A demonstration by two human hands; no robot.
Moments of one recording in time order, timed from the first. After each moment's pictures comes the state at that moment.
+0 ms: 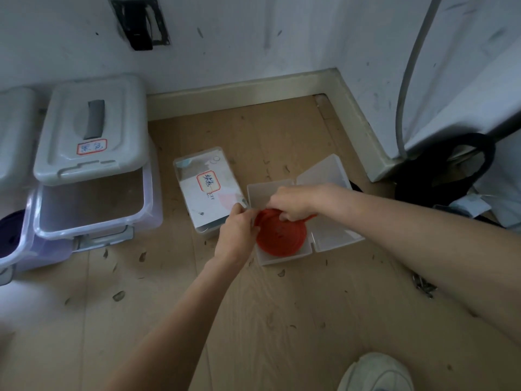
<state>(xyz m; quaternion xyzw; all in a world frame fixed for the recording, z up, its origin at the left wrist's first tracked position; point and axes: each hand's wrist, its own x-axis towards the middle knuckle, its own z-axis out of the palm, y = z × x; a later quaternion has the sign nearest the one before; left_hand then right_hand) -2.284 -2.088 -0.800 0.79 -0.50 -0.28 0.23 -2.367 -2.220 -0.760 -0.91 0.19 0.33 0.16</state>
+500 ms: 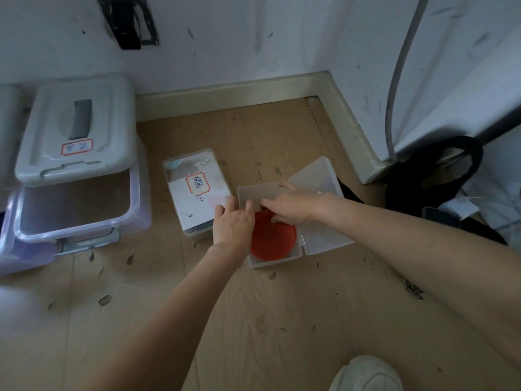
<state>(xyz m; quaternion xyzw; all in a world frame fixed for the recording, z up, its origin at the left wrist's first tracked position) -2.291 -2.114 -0.809 0.79 -0.59 -0.10 -0.10 -2.387 -2.233 -0.787 -0.94 0.14 0.30 0.10</state>
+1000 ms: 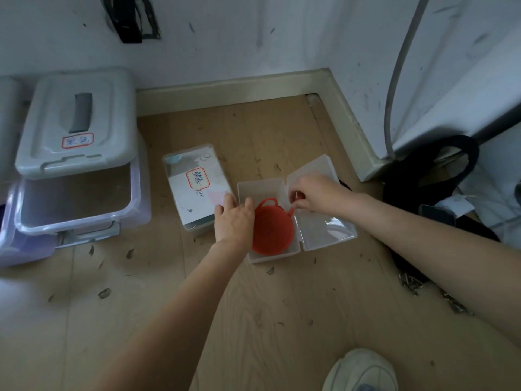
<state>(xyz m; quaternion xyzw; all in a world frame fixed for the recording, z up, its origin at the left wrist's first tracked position) -2.296 -2.112 -0.810 0.82 -0.56 -0.13 -0.04 -2.426 -2.235 -0.754 -0.91 0.32 0.16 0.23</state>
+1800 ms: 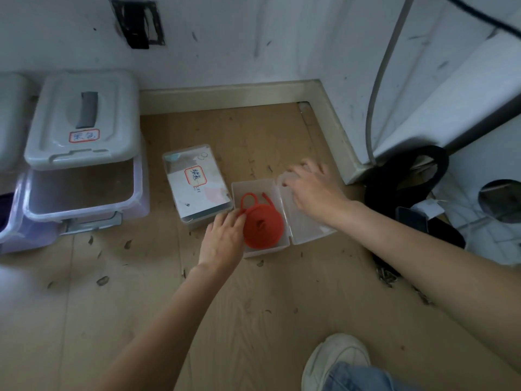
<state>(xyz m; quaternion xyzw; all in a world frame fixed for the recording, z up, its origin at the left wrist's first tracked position) -2.303 -2.059 -0.803 0.78 -0.60 -0.13 0.06 -2.432 -2.200 -0.714 -0.93 0.34 0.12 -0.01</state>
